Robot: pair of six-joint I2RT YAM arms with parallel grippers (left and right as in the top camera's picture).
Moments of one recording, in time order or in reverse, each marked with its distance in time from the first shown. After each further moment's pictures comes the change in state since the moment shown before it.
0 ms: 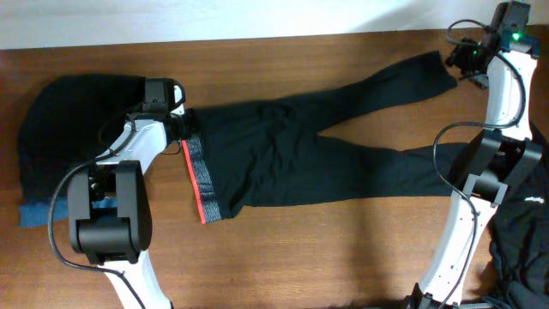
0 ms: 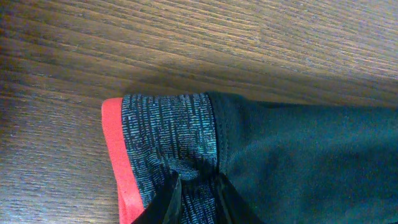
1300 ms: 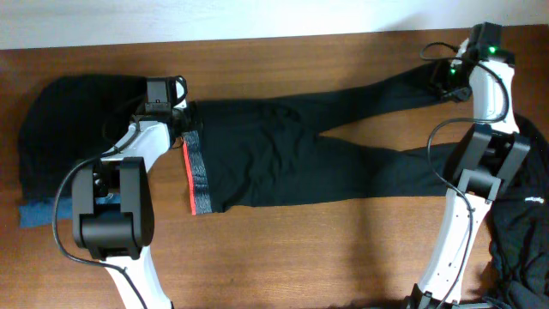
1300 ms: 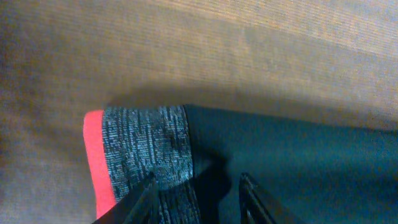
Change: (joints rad) left arm -0.006 0.031 -0.009 0.196 -0.005 0.003; right arm 0.011 0.081 -0.099 0.026 -0.113 -0.107
